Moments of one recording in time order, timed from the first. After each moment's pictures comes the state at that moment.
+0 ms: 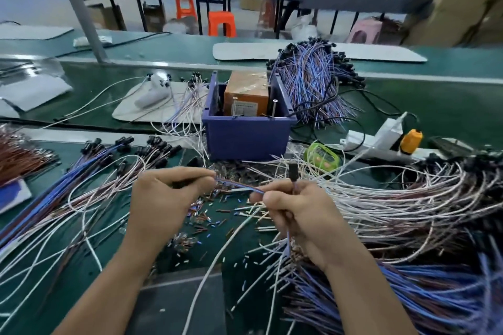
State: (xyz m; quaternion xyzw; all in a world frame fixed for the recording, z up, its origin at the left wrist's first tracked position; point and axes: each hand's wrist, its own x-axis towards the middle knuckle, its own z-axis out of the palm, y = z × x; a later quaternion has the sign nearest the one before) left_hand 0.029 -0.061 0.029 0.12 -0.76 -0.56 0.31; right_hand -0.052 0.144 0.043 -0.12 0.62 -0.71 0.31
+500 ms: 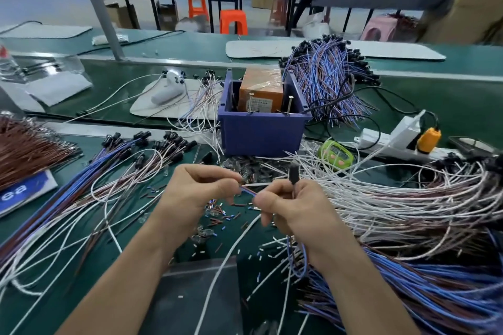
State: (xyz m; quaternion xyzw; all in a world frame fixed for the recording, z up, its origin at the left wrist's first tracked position) left_hand 0.028 -0.058 0.031 0.10 -0.67 -0.71 0.16; right_hand -0.034 0.128 0.045 -0.17 0.67 -0.67 0.28
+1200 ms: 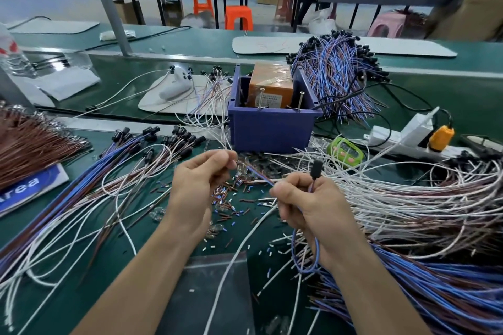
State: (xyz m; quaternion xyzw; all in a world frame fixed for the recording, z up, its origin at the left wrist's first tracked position) left_hand 0.024 -0.050 0.031 0.20 -0.54 -0.78 0.23; right_hand -0.031 0.126 0.042 -0.14 0.63 -0.72 0.25
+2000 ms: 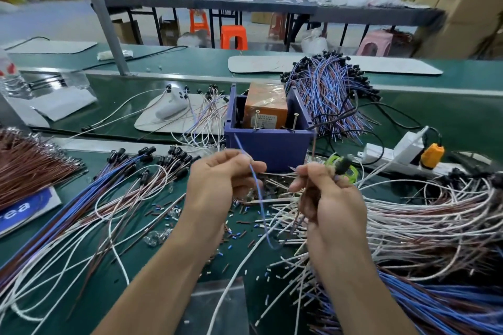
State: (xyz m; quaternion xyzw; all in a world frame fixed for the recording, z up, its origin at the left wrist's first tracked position) left_hand 0.001 -0.032 0.067 0.19 -0.60 -0.75 0.21; right_hand -0.043 0.113 0.067 0.02 0.53 -0.84 0.08
